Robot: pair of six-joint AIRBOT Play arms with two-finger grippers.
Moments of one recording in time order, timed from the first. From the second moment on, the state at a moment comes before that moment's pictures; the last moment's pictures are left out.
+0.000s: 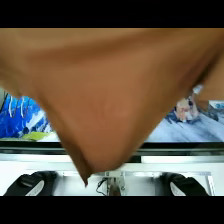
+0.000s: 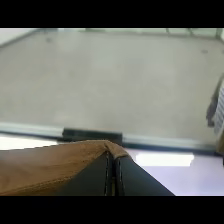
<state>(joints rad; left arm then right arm) -0.23 -0.73 1.65 1.61 -1.22 -1.57 0.18 -0.96 1.88 -1.67 1.04 1.57</state>
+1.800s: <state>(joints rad) -0.13 -1.38 1.29 1.39 -1.14 -1.44 0.46 -1.03 0.67 -1.12 1.00 2.03</state>
